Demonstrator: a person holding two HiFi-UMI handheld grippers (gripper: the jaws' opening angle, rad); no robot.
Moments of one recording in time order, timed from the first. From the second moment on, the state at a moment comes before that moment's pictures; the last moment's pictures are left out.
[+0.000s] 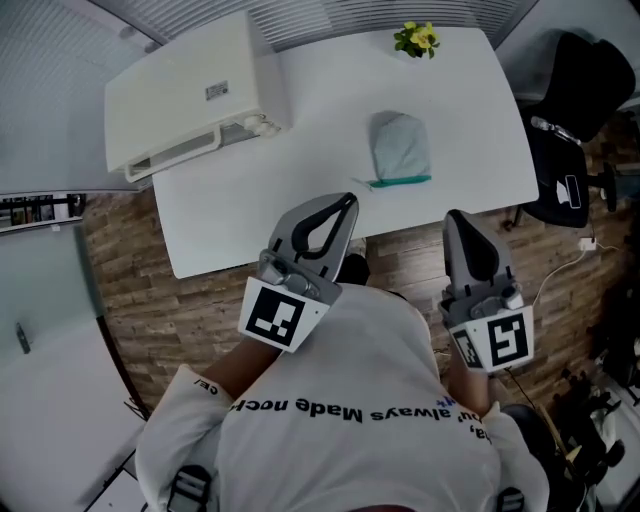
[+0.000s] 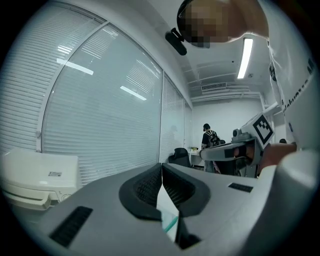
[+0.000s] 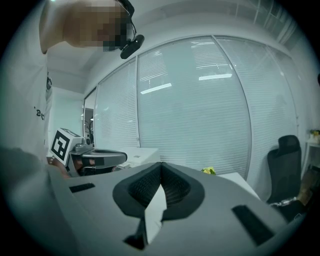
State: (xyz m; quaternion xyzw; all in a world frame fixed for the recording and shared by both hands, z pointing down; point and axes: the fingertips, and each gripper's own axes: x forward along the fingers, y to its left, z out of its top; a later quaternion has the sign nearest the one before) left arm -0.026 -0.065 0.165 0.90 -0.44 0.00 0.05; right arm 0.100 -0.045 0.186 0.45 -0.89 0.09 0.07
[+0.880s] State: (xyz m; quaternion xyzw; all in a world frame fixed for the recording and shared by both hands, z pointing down) left arm -0.013 -0.107 0.307 0.93 -0.34 0.14 0.06; right arm 0.077 -0.086 0.286 0.45 -0.87 0.12 0.15
